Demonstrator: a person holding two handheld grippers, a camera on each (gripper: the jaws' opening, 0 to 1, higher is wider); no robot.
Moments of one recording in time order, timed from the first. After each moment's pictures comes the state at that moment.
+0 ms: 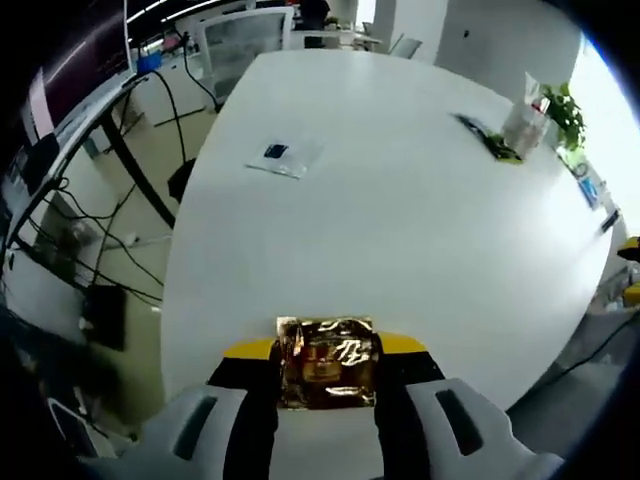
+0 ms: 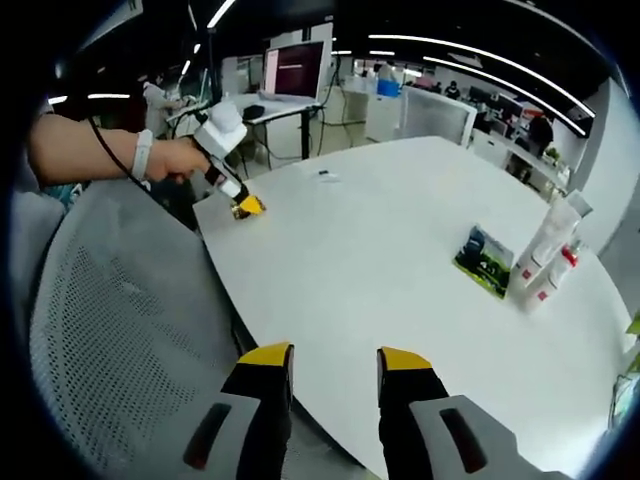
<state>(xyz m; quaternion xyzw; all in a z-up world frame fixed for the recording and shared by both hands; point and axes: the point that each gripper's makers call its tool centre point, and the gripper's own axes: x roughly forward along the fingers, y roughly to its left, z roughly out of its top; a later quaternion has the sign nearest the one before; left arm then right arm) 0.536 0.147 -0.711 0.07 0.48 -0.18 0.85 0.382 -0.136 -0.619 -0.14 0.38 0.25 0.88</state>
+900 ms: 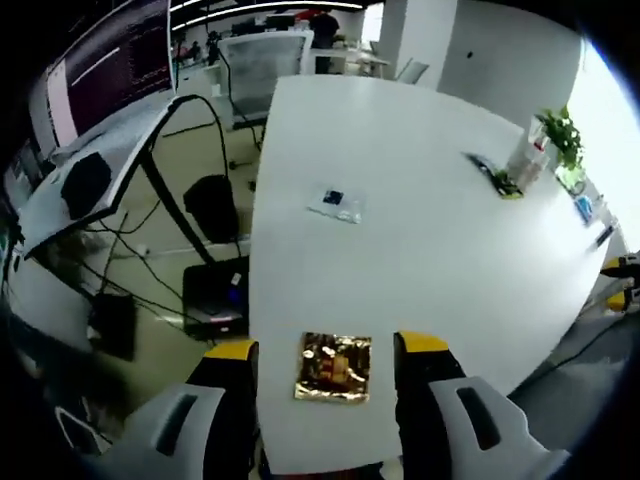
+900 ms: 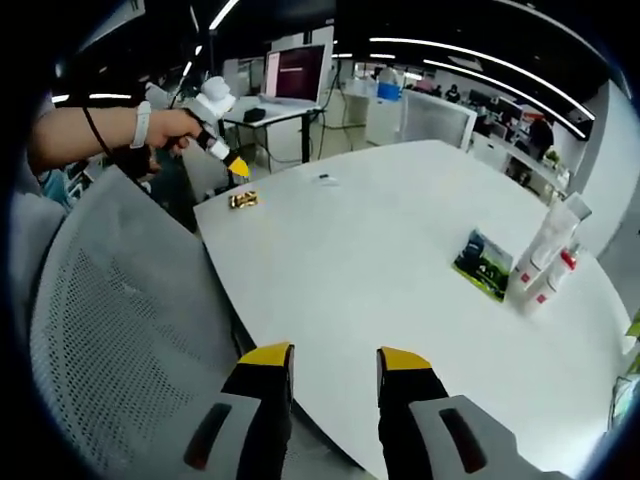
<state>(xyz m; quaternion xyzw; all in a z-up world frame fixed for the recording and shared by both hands) 0.558 0.211 -0.677 0.08 0.48 -0.20 0.85 0.382 -0.135 -0.616 -0.14 0.37 0.25 0.88</state>
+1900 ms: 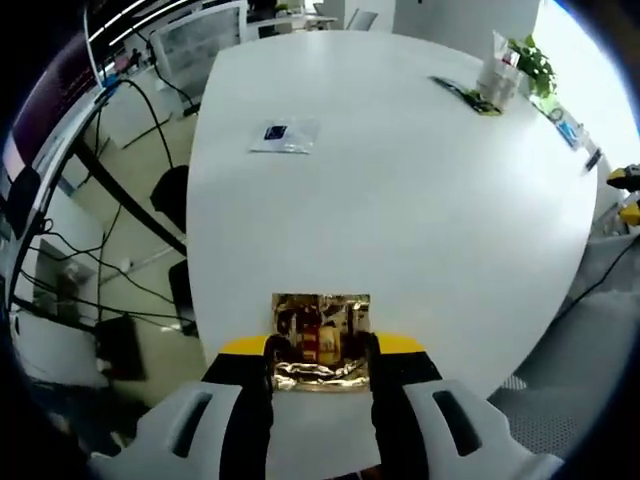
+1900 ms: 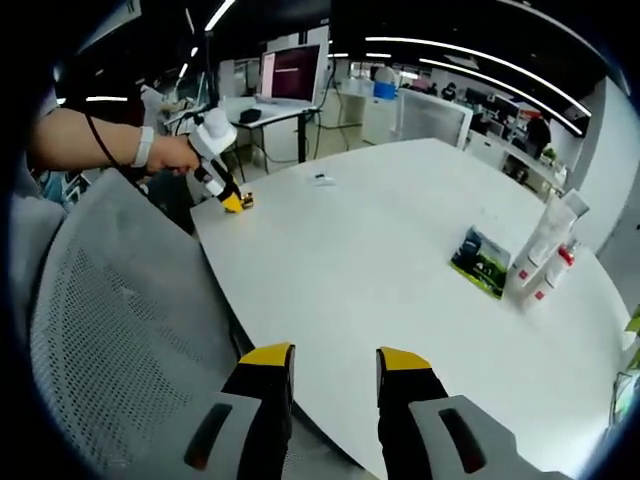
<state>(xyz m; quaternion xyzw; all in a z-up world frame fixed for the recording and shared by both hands) 0.537 0.189 -0.720 0.16 0.51 -0.25 0.81 0.383 -0.138 -0.617 -0.14 0.37 0.25 0.88</state>
